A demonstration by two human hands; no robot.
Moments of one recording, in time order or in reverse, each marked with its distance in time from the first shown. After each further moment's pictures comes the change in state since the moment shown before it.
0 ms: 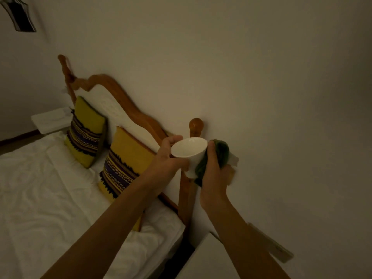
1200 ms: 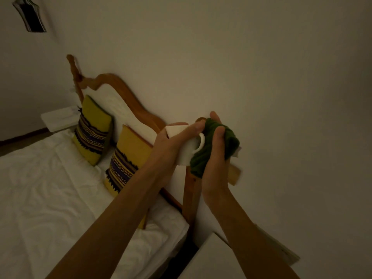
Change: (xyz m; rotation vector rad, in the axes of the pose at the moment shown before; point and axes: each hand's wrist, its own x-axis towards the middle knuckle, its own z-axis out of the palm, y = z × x) left_hand -0.003 0.047 0.011 -0.191 0.095 0.102; right_hand -0.023 -0.033 0.025 0.047 -0.340 -0.365
